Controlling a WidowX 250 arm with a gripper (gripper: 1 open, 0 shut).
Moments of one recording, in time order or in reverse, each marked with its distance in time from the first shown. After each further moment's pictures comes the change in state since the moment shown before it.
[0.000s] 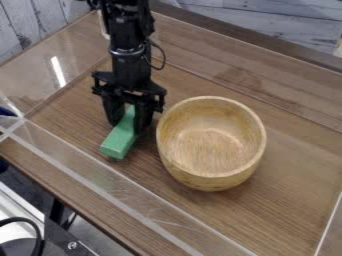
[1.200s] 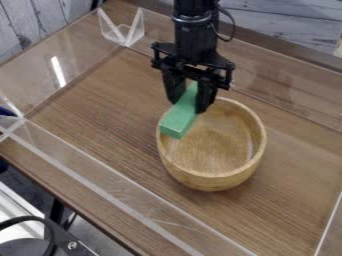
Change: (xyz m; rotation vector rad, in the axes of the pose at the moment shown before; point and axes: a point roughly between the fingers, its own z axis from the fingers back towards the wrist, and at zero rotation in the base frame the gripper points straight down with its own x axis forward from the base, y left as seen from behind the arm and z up) arm 0.014 -0.094 0.041 -0.033 -0.072 -0.203
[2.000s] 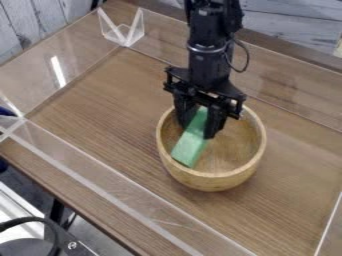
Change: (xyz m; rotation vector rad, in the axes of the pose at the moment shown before) arm -0.009 -0.012 -0.026 0.016 0.047 -0.048
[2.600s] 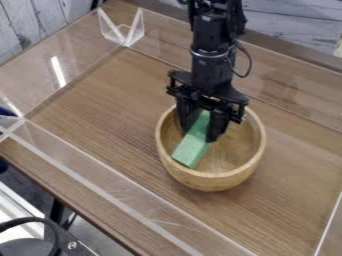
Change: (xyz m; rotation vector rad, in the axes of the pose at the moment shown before) arm 0.002 -0.002 -0.004 0.003 0.004 -0.009
